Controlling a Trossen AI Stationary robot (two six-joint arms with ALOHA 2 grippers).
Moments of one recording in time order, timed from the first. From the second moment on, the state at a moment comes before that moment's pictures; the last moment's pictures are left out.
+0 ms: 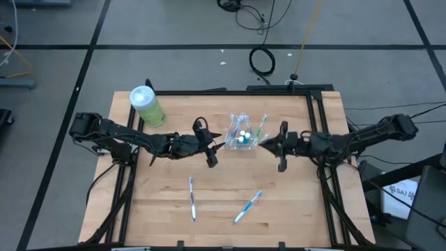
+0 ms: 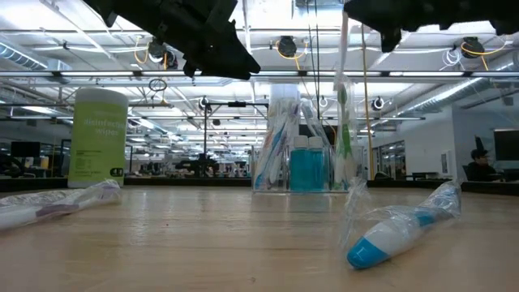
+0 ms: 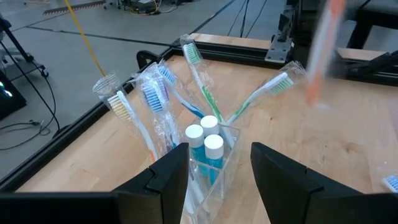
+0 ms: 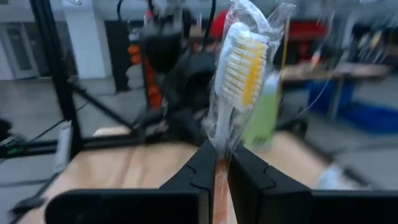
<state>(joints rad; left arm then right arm) -0.11 1.47 0.85 0.25 -0.49 -0.13 0.20 0.88 0.43 0.52 0.31 0.05</state>
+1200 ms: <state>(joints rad) -0.09 1.47 0.85 0.25 -0.50 -0.14 -0.03 0.91 0.12 0.69 0.47 0.12</state>
